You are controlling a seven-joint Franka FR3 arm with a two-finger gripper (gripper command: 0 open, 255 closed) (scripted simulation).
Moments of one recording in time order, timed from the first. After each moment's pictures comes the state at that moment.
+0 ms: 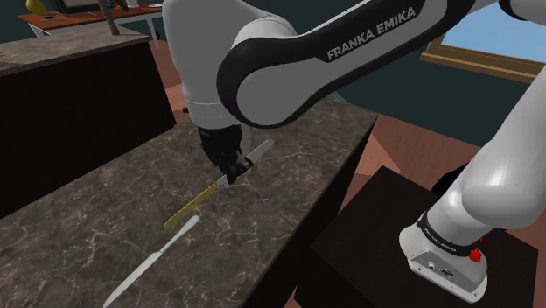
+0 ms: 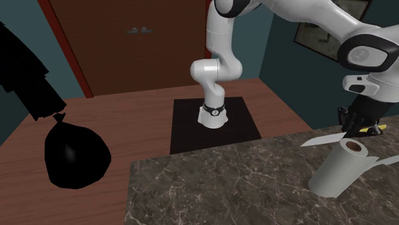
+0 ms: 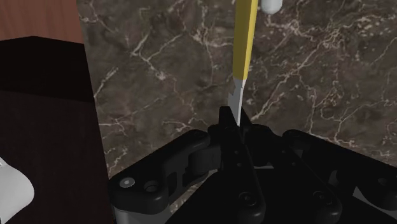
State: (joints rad) arm -0.02 0.08 0.77 -1.97 -0.09 2.02 2.22
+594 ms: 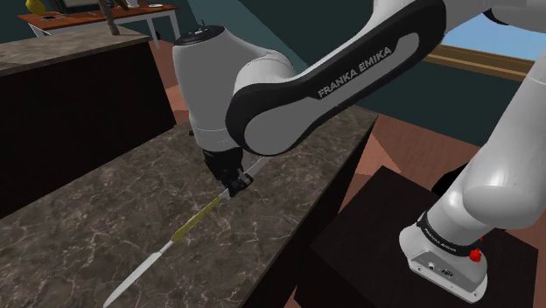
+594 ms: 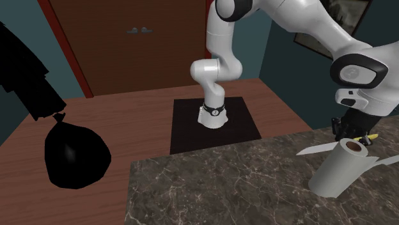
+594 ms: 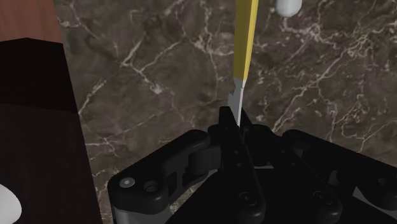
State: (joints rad) arm 0.00 0.14 0.77 -2.04 -0.14 2.12 2.26
